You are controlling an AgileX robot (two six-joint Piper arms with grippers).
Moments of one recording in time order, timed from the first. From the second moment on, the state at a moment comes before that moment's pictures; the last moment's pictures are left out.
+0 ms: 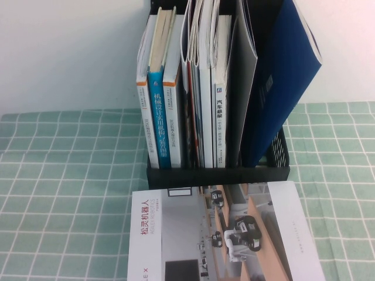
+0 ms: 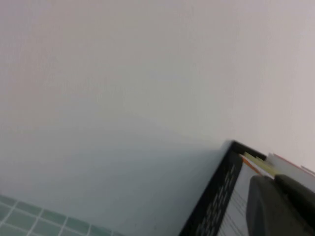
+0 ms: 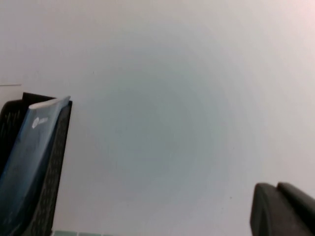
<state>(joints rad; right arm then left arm) -0.05 -0.01 -0.03 0.01 -0.12 -0.15 -0.05 -0.01 -0.07 -0.23 -0.12 -0.29</state>
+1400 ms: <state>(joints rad) 0.11 0.41 -0.28 0.00 0.02 -0.23 -0.20 1.16 -1.03 -0.53 0.39 0.45</state>
